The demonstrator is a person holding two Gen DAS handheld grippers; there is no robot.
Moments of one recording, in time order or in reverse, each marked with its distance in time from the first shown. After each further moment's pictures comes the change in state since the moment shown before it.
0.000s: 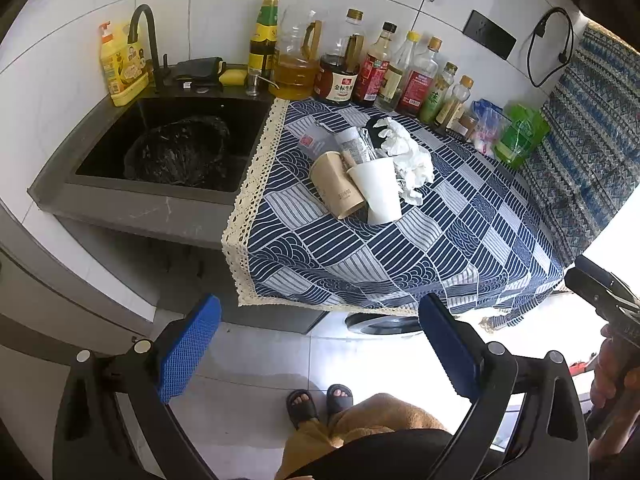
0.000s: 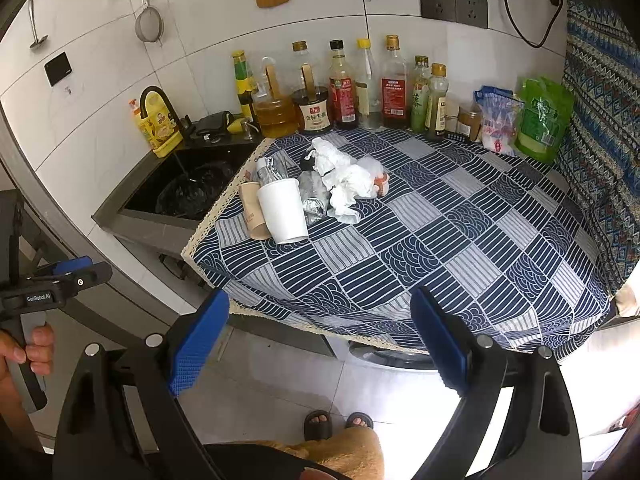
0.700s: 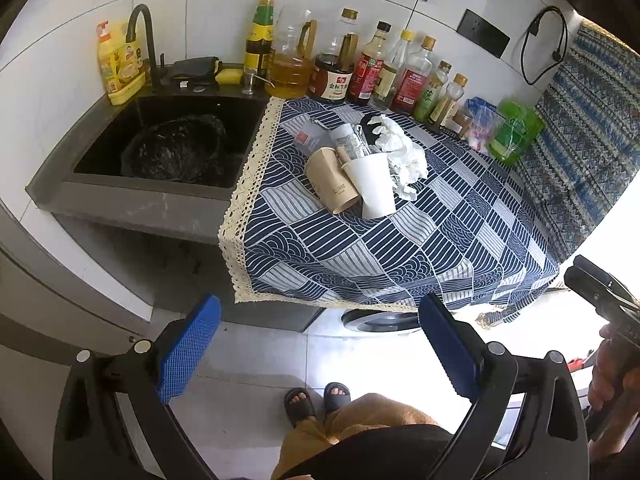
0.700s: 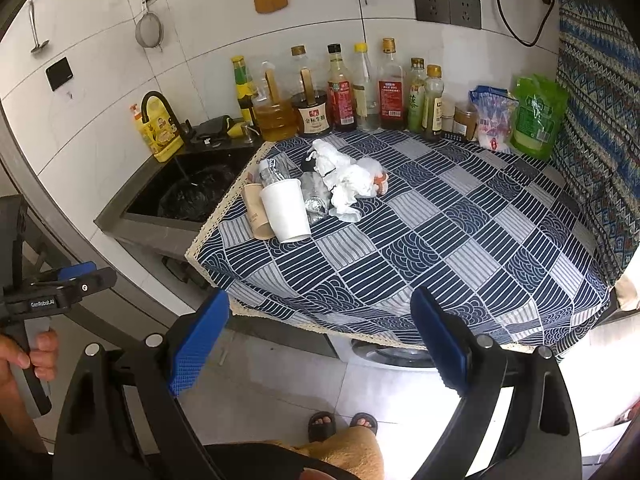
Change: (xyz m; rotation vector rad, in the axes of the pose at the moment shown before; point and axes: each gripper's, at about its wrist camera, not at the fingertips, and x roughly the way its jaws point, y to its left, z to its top) left arm -0.005 -0.003 -0.007 0.007 -0.004 -0.012; right arm -0.010 0.008 -0.009 0.018 -0.014 -0.005
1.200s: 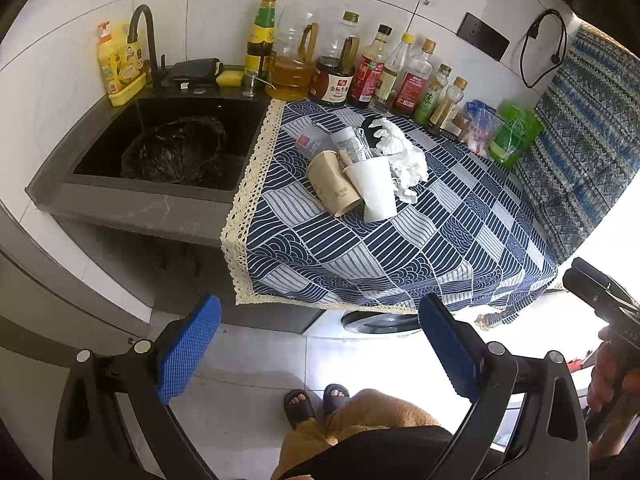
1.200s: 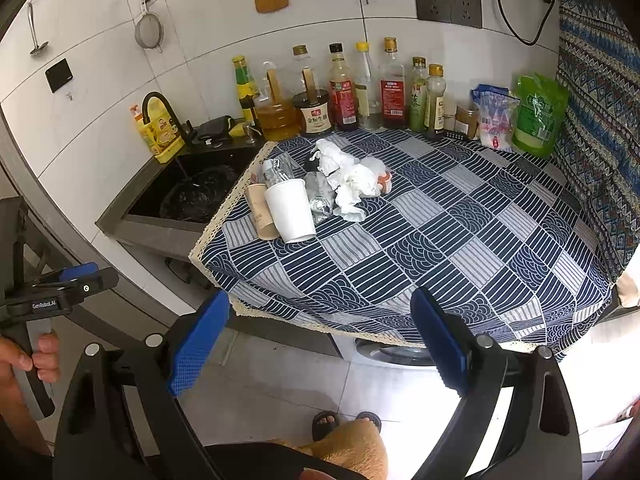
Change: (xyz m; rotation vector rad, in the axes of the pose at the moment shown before) left arm -0.002 0.006 0.003 -0.005 -0.004 -0.009; right arm -0.002 0.007 0.002 0.003 0.001 0.003
